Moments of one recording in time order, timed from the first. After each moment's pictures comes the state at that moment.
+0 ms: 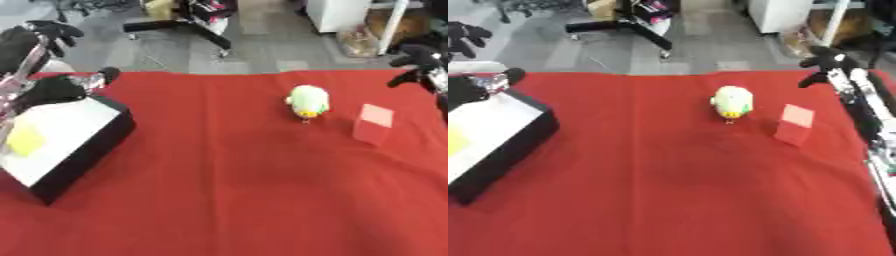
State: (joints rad) left arm -0.42 0.52 -0.05 -1.92 -0.56 0.18 -0.09; right arm -0.49 -0.50 -0.04 -1.49 0.15 -0.25 0.14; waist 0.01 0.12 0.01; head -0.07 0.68
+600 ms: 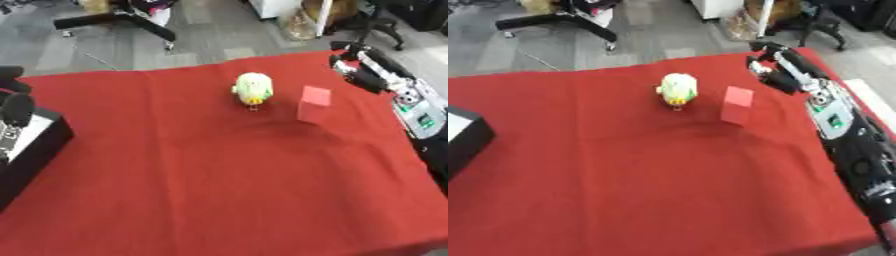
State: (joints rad) left arm -0.32 0.24 -0.10 -1.98 -0.36 0.07 0.02; right arm -0.73 -0.61 -0.03 -0.95 0.65 -0.39 0.13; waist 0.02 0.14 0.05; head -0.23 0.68
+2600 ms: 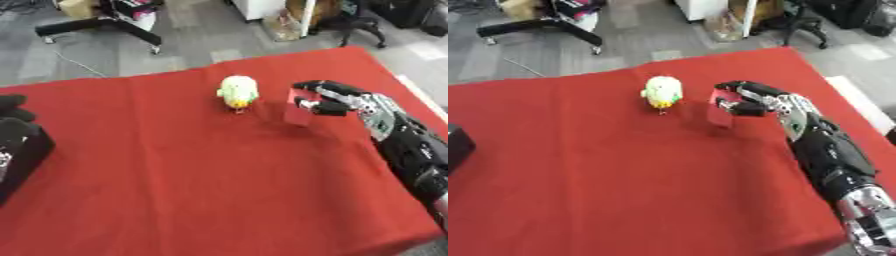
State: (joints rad) left arm -0.31 0.17 -0.13 -1.98 -0.36 0.07 -0.03; right arm -0.79 -0.59 -0.03 -0.74 0.74 -0.56 0.32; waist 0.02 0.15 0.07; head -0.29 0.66
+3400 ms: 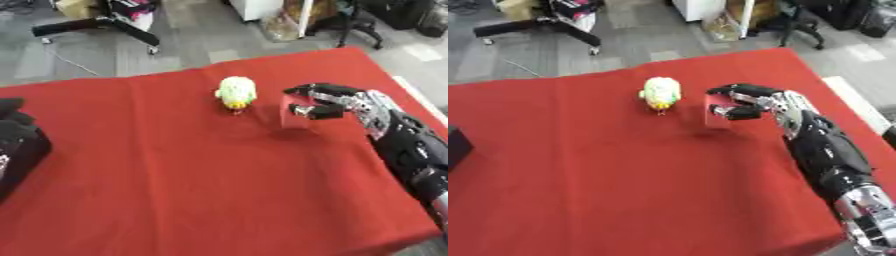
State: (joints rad) left arm -0.30 0.17 -0.13 -1.98 -0.37 0.08 -0.03; right arm -0.79 -0.59 -0.01 -0.77 0.81 -0.62 0.40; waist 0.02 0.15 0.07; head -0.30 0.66
